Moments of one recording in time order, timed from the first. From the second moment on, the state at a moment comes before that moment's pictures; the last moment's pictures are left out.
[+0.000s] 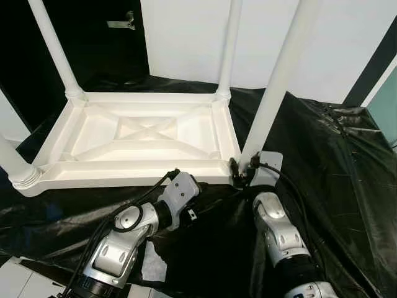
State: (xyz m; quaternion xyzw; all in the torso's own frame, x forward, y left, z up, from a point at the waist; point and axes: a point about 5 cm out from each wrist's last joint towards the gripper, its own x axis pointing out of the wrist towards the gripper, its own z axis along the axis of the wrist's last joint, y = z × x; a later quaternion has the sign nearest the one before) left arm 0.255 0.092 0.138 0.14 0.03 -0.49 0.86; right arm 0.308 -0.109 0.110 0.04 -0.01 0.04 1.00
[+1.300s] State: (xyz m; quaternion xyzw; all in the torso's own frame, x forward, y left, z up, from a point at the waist) left arm 0.265 0.094 0.144 0.15 0.02 -0.49 0.86; right arm 0.343 -0.139 0.126 -0.09 0.03 0.38 0.92
